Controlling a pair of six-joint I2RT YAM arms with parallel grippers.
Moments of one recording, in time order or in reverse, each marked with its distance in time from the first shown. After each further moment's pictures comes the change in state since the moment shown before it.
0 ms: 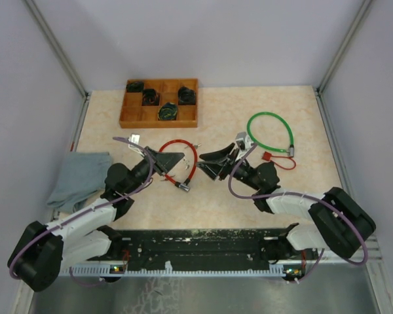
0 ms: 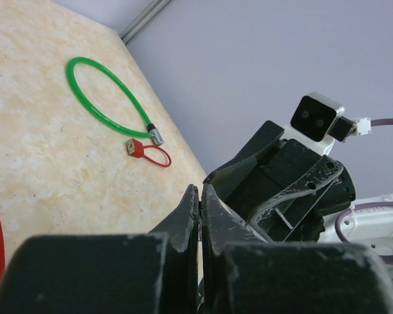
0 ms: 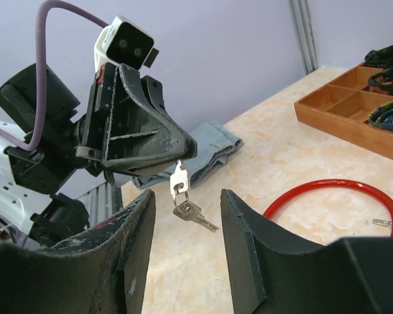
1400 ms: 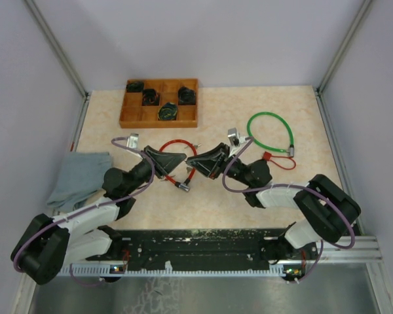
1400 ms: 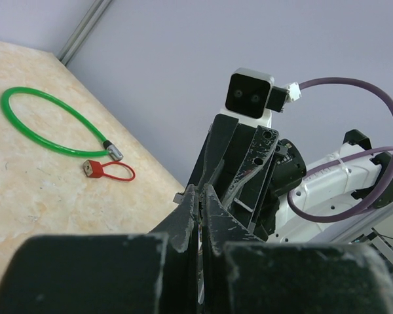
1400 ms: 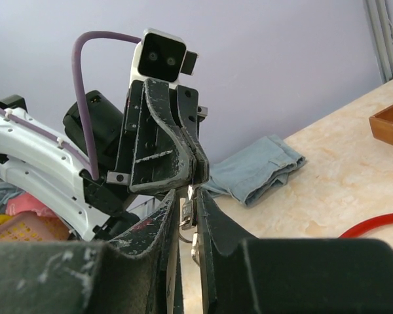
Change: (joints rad) left arm 0.000 0.069 -0.023 0.292 0.127 -0.007; right arm 0.053 0.164 0.094 0.193 -0.064 0.185
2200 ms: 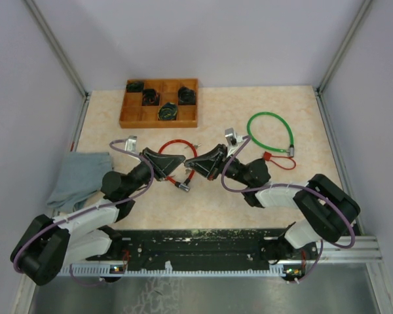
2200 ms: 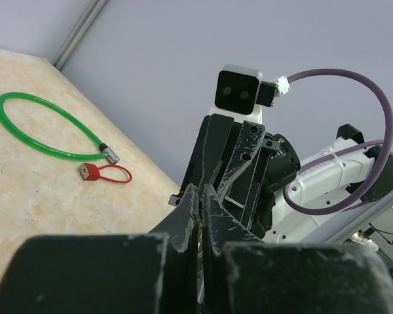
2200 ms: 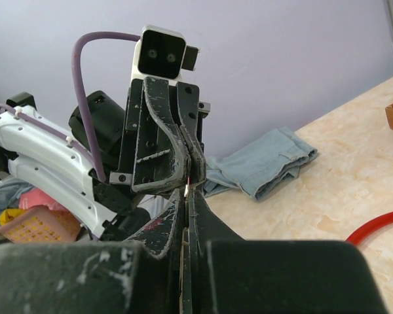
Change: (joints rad) left arm 0.000 -0.007 -0.033 0.060 0.009 0.000; right arm 0.013 0.005 0.013 -0.023 -0.023 0.019
